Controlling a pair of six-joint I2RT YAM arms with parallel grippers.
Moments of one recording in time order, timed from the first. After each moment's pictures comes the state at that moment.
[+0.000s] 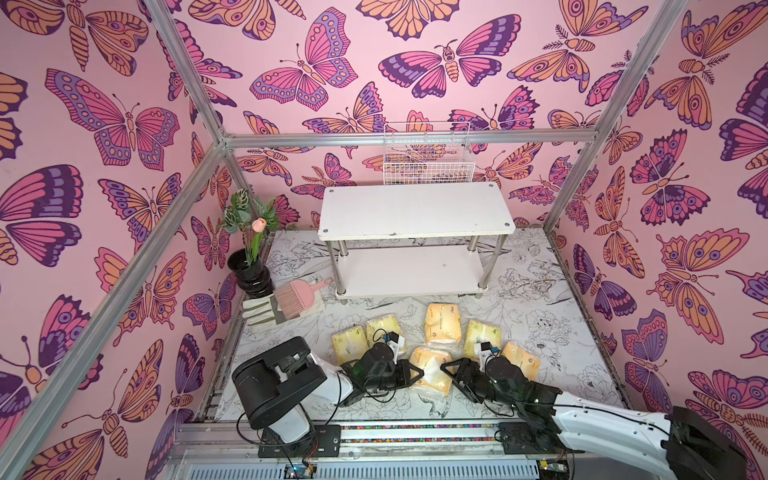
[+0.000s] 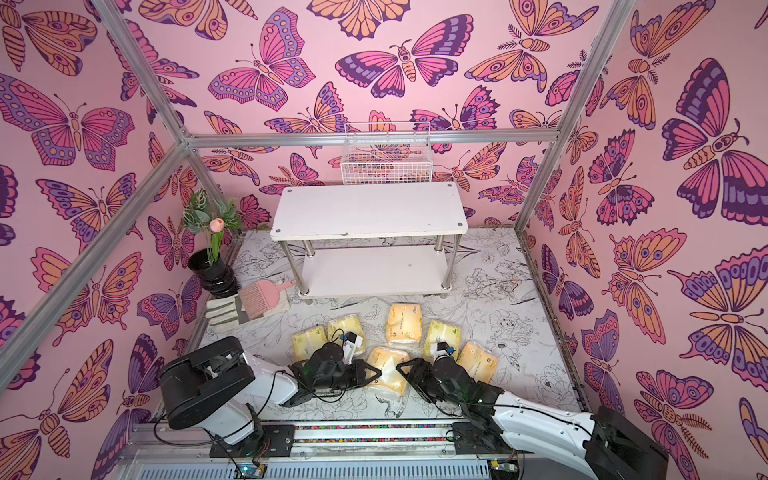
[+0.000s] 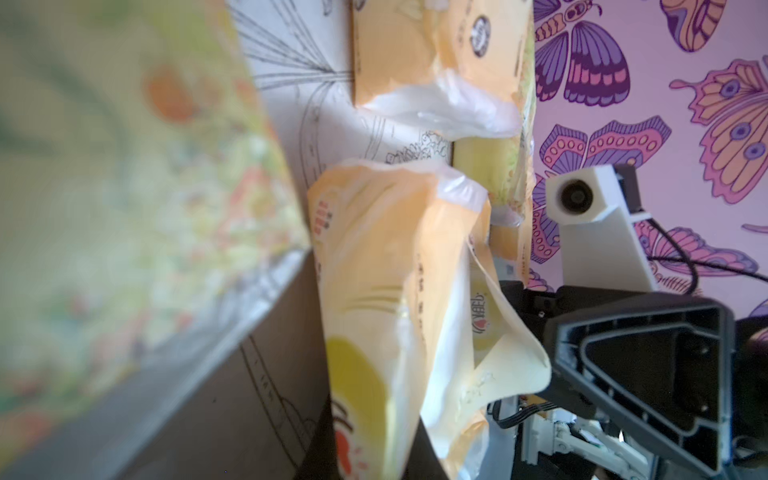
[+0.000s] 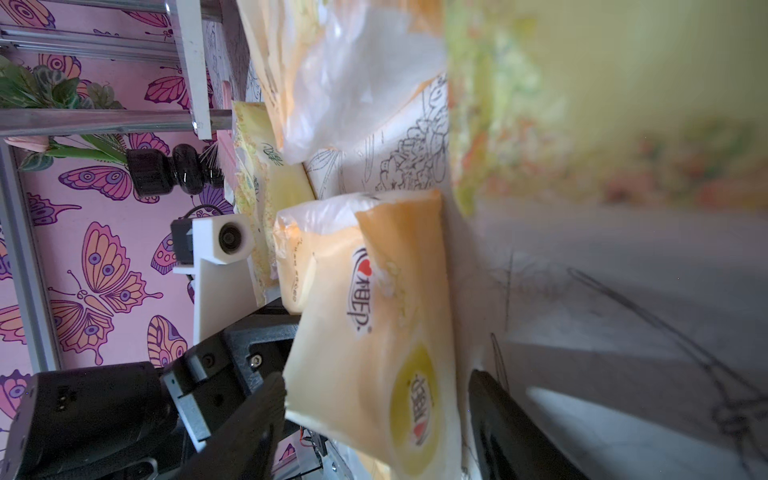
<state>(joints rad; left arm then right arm) -0.94 1.60 0.29 0.73 0.33 -1.13 1.00 0.82 0.05 0.21 -0.07 1.47</state>
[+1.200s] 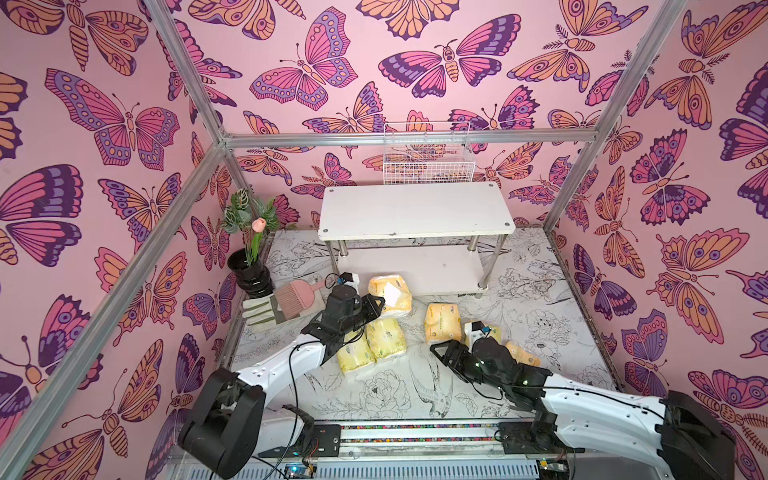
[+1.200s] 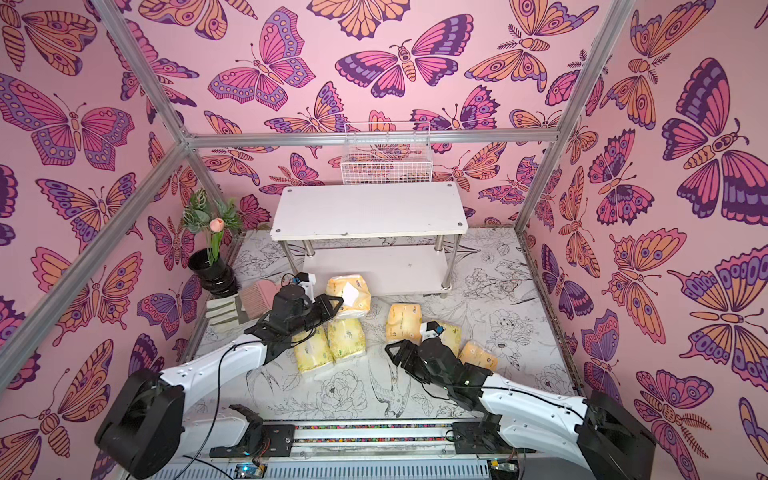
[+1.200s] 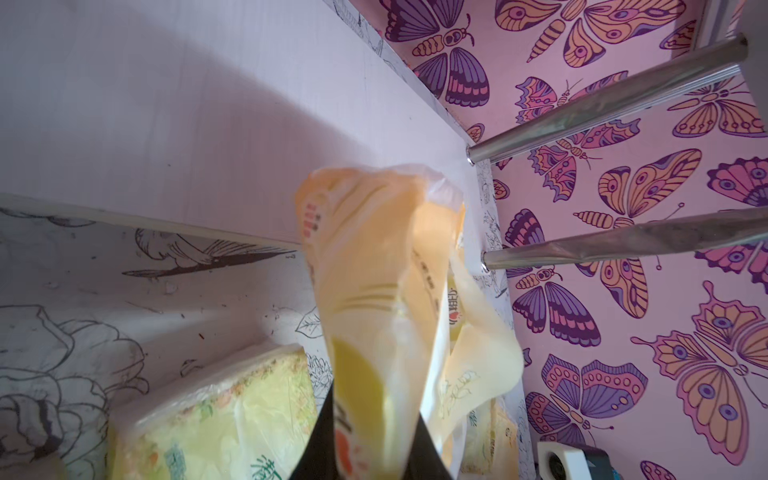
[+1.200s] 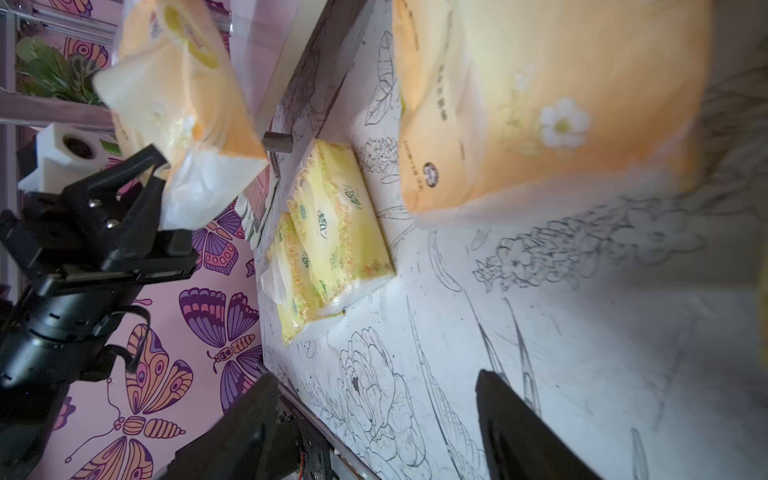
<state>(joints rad) -0.46 1.32 0.62 0.20 0.20 -0.88 1.00 1.02 0.31 0.16 0.01 1.30</state>
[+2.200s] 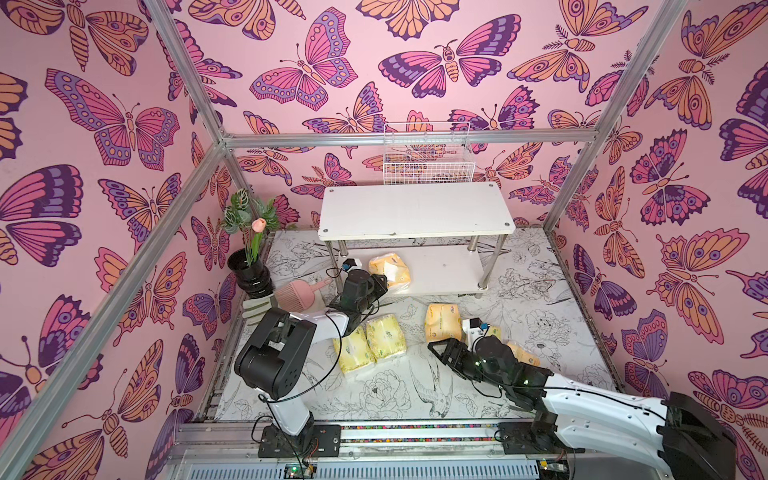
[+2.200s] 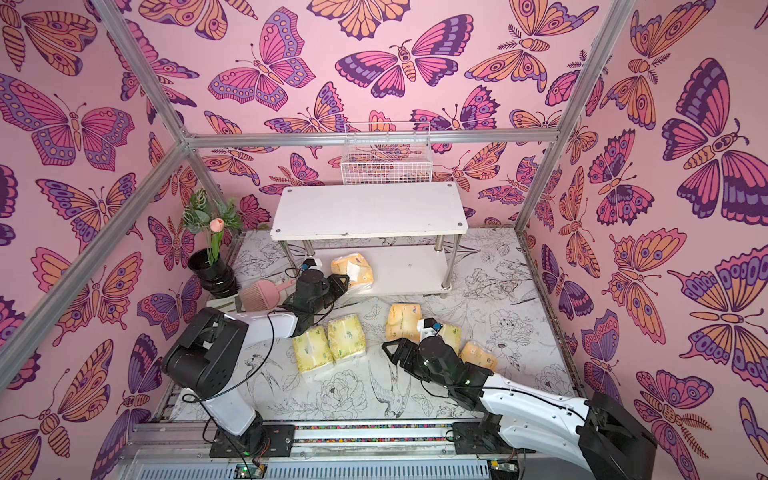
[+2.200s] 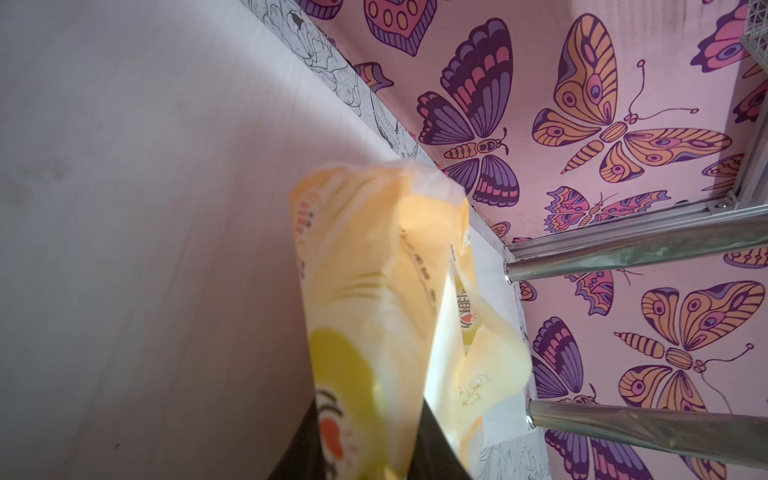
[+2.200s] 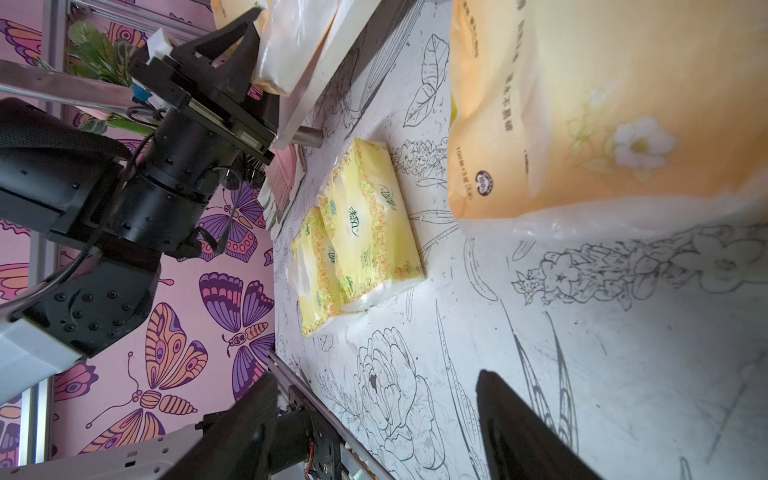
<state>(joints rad) -0.44 1.72 0.79 0.51 0.04 -0.96 0.99 0.96 0.30 0.18 -0.01 1.26</state>
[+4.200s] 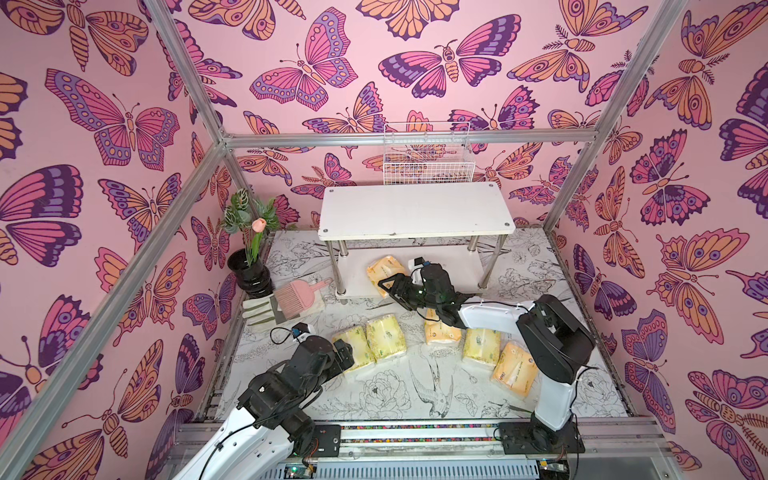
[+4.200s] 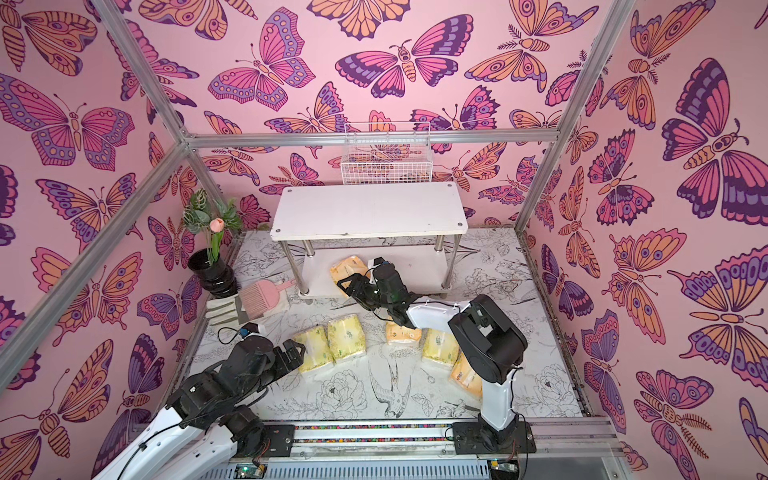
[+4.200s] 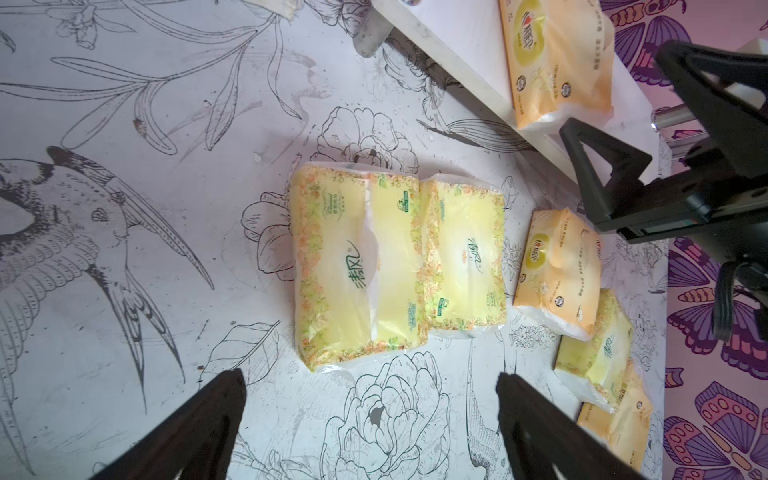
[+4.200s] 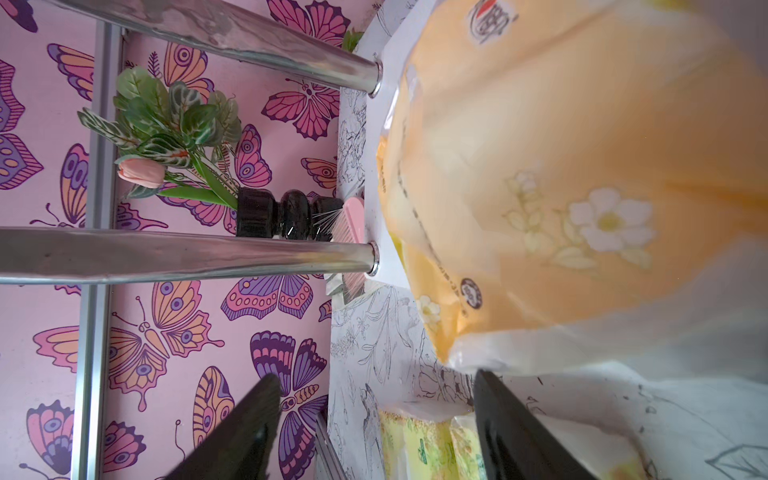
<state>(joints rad) -0.64 0.51 0.56 -0.91 -0.19 -1.05 0.78 1.90 1.11 0.41 -0.33 1.15</state>
